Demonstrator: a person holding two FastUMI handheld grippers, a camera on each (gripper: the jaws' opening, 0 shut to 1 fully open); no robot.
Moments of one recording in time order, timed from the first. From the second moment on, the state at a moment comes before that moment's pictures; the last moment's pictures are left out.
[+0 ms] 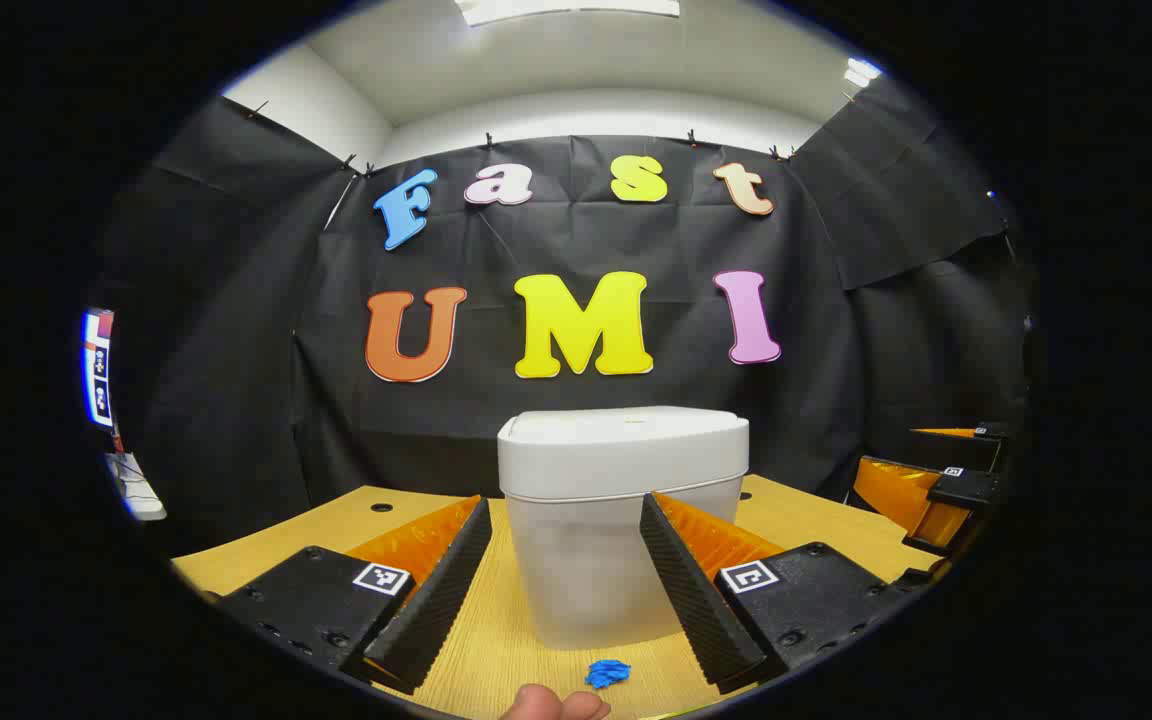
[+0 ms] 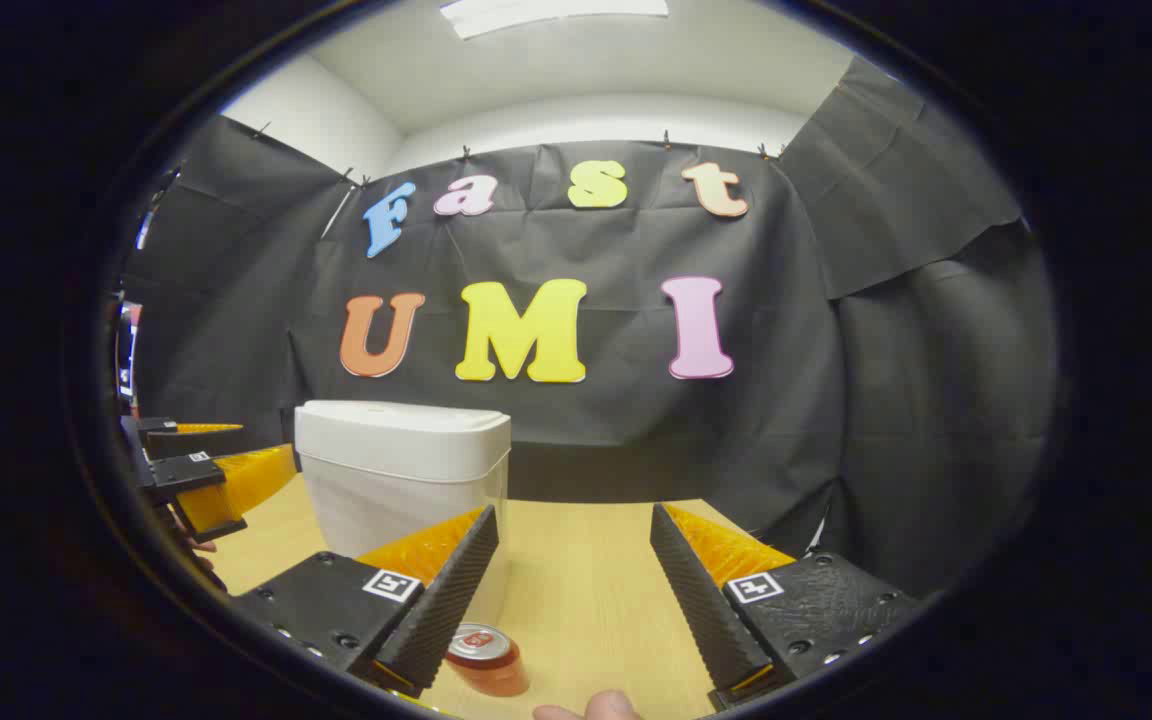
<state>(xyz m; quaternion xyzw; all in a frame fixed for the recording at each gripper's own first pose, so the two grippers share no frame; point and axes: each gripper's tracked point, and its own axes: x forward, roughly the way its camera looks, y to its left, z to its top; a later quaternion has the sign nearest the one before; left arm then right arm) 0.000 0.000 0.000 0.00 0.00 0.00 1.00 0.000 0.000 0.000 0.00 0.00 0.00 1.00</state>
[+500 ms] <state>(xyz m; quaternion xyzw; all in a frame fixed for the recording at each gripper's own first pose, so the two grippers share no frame) -0.002 0.001 -0.003 0.00 0.00 0.00 1.00 -0.001 -0.006 0.002 0.00 -0.01 -0.01 1.00</state>
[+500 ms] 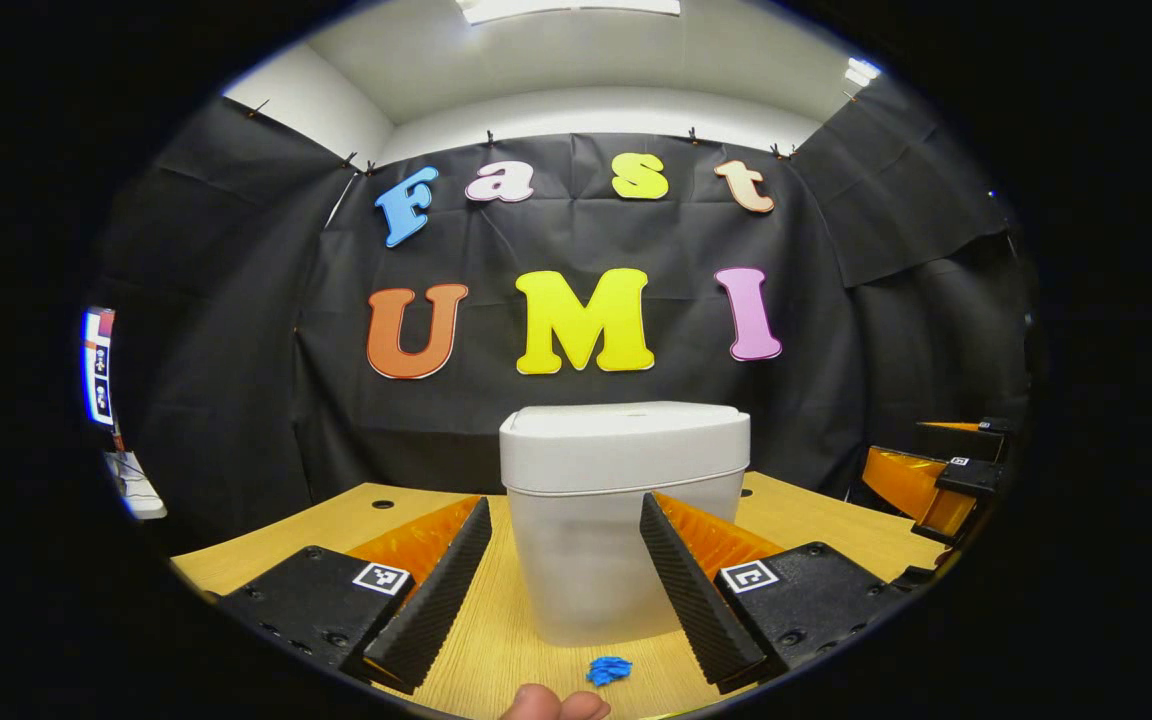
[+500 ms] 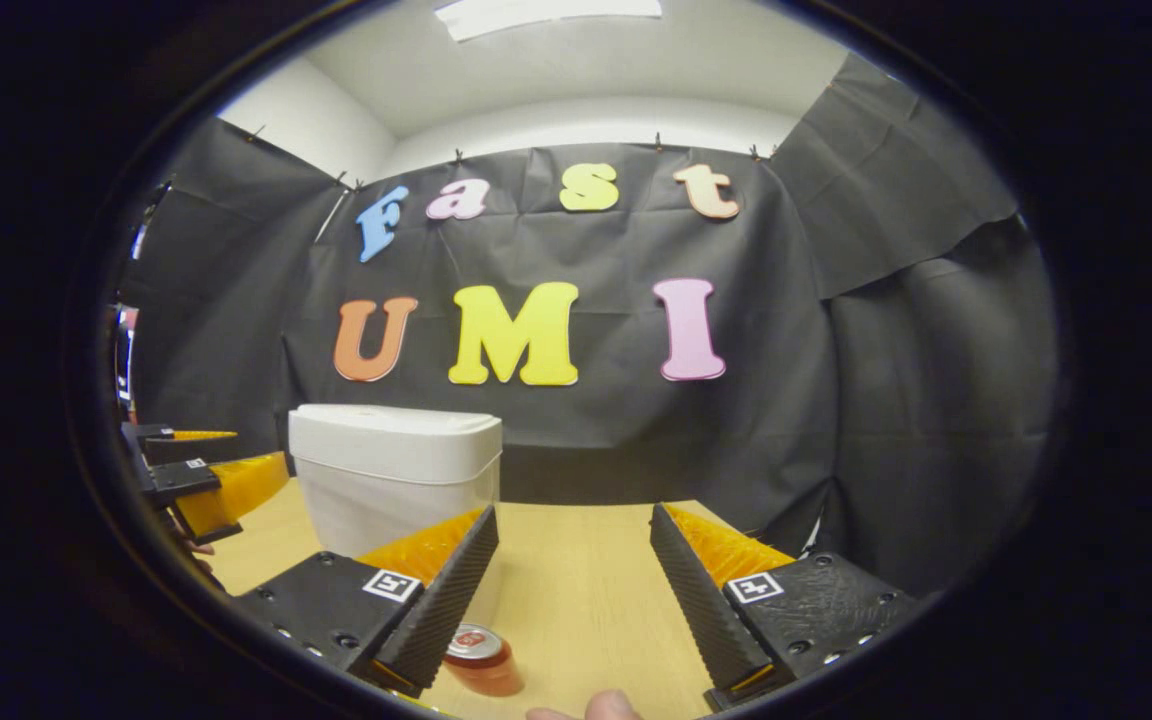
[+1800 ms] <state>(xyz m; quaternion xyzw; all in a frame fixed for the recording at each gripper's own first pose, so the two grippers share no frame) -0.006 0.026 -0.026 -0.01 0.02 0.04 1.00 0.010 0.011 0.010 0.00 0.00 0.03 1.00</state>
